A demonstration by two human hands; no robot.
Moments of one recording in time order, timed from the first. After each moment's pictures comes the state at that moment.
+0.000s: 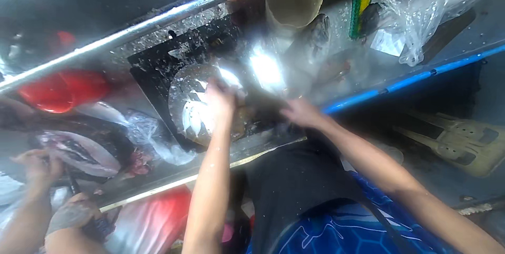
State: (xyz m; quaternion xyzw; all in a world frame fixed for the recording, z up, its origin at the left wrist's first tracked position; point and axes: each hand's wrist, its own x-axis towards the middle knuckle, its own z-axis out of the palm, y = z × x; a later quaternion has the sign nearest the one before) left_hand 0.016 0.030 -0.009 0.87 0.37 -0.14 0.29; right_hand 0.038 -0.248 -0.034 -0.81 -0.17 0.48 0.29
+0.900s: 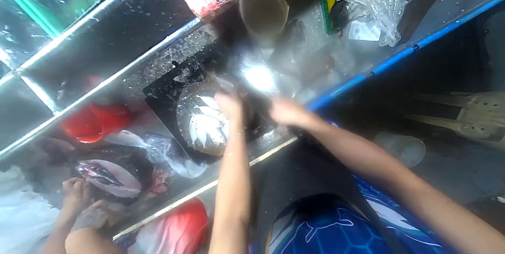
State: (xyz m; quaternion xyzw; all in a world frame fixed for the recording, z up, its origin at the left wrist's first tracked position) left_hand 0.033 -0.025 -0.004 0.83 0.47 -0.11 0.28; right_hand 0.038 -0.207 0.072 -0.80 -0.03 0.55 0.24
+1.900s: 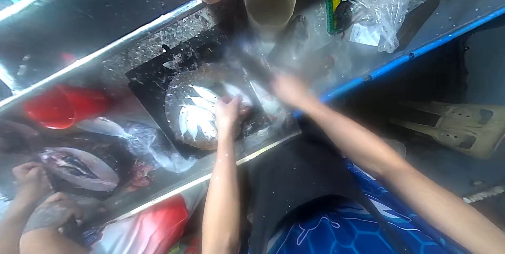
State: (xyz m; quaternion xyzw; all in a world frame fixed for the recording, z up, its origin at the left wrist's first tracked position) left_hand -0.019 -0.013 0.013 0.68 0.46 -0.18 0.54; right_hand 0.068 -0.227 -0.009 -0.91 -0.14 0.32 0.21
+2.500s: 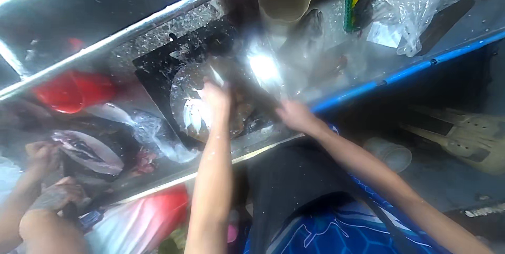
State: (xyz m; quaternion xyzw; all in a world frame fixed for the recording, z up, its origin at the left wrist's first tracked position) left_hand 0.023 0.021 0.006 0.86 0.43 -0.21 0.19; right_hand 0.011 -0.230 0.007 -0.84 -0.12 0.48 0.22
